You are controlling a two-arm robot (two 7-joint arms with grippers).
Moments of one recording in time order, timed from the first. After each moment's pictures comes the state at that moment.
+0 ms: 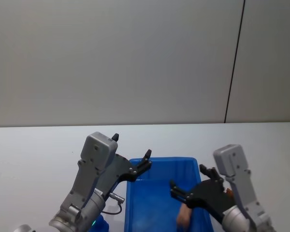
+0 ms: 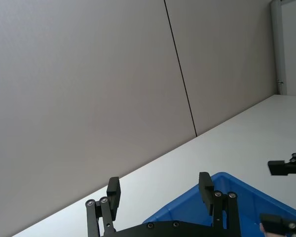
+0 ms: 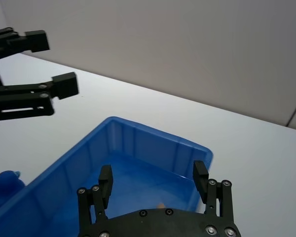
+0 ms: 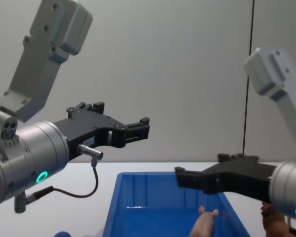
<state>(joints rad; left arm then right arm) -0.24 0.38 0.45 -1.63 -0.20 0.01 -0.01 0.11 0.10 -0.31 -1.63 0.02 0.26 0.20</state>
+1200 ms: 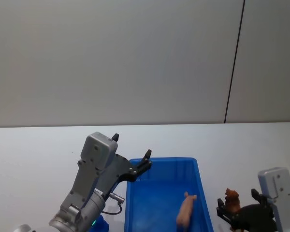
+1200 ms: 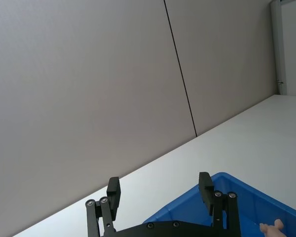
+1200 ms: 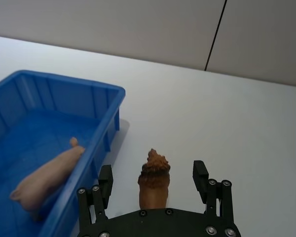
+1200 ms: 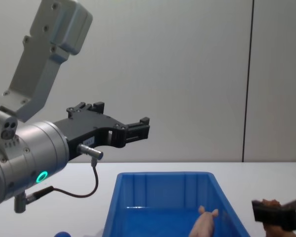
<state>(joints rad) -0.24 0.38 0.45 -1.63 -0.20 0.01 -0.01 -0.06 0.19 -0.25 -1.75 0.08 0.34 -0.03</state>
